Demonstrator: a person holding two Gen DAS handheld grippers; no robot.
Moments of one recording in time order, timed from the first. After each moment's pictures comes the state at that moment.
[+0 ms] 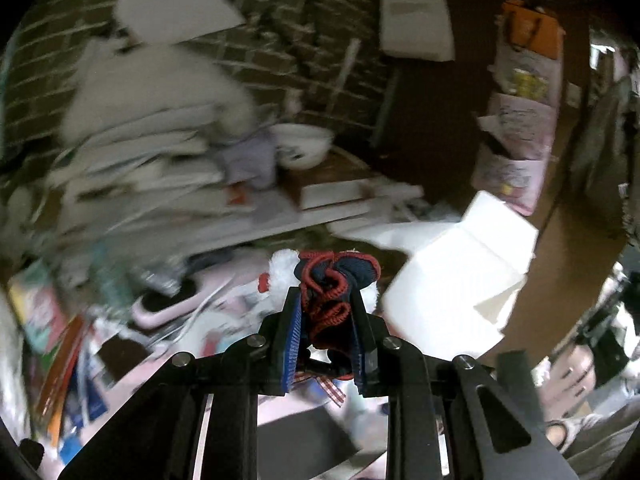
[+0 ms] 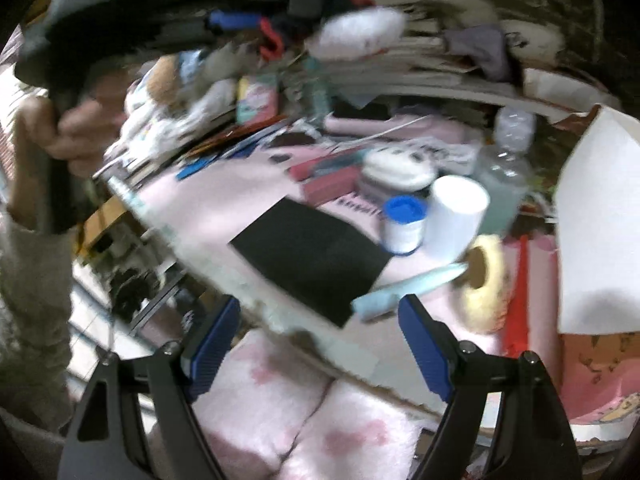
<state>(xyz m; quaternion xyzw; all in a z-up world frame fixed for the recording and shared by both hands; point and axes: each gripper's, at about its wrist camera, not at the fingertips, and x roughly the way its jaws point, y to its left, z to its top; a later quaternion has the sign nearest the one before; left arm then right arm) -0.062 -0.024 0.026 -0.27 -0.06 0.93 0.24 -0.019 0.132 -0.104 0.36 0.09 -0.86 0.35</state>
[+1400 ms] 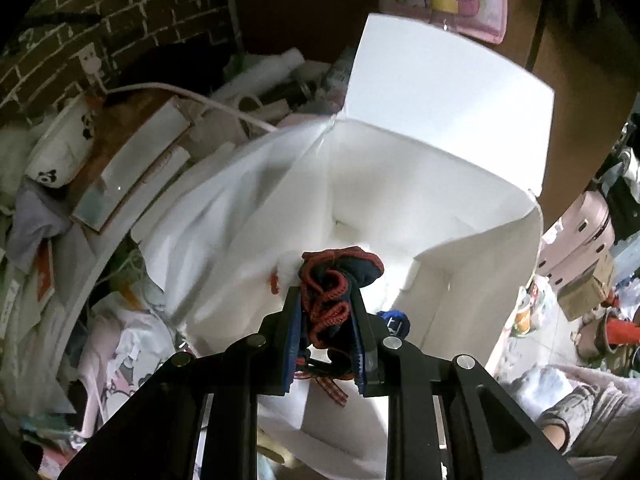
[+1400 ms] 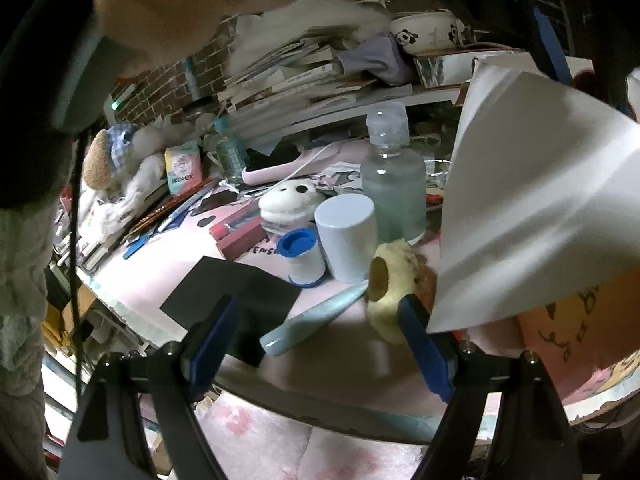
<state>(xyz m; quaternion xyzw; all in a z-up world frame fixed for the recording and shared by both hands) -0.143 0.217 -0.003 -0.44 0.20 0.82 0.31 -0.041 0.177 -0.111 0.32 -0.02 -0.91 0.27</state>
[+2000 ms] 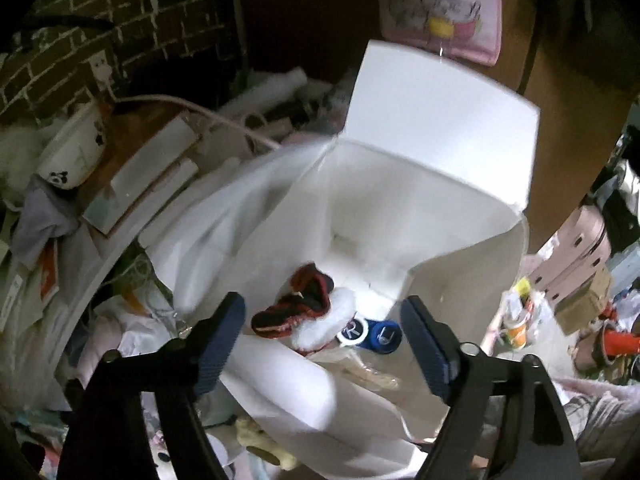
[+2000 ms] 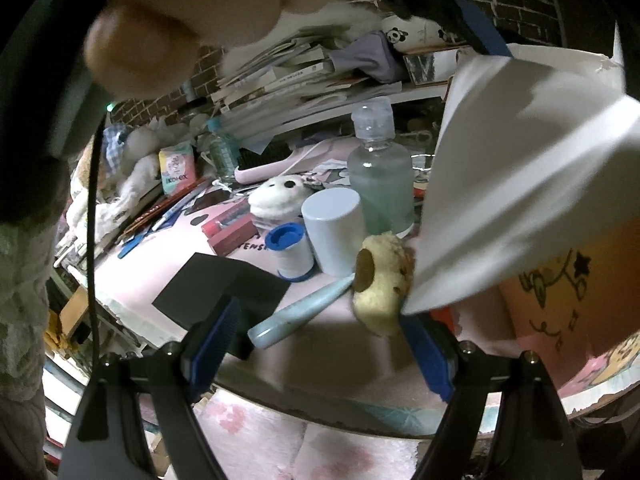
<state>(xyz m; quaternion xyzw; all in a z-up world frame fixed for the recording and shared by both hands) -0.131 0.206 0.014 -0.40 0.16 0.84 0.32 -0.039 0.181 -0.115 0.32 -0.03 -0.91 0.26</state>
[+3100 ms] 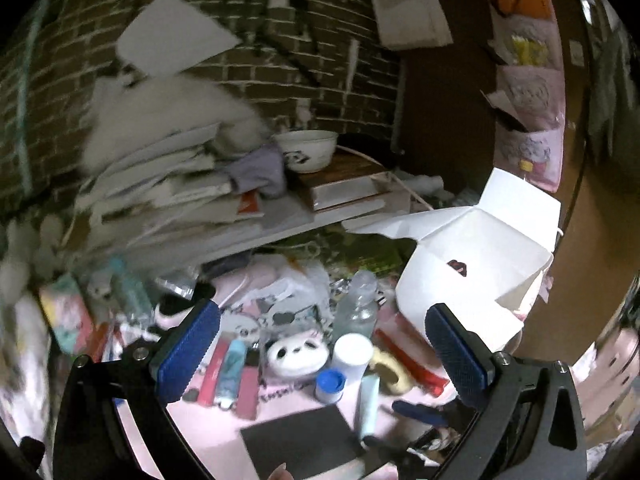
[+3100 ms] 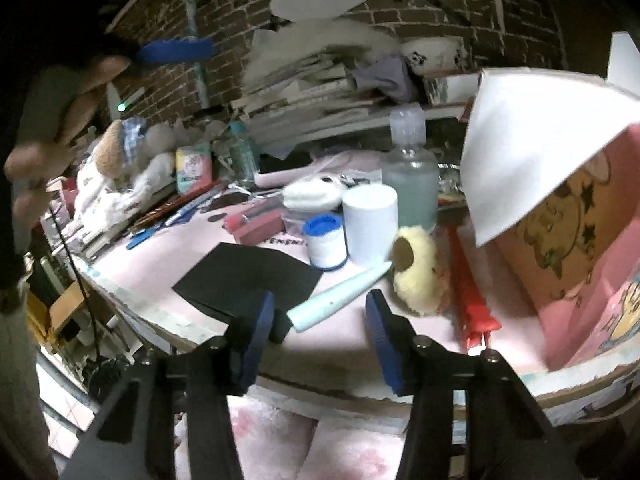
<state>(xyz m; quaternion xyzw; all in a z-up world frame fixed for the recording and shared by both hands) -0.027 -0.004 0.009 -0.25 -0.02 0.96 0.16 -0.008 0.160 -0.128 0.28 -0.02 -0.93 0.24</state>
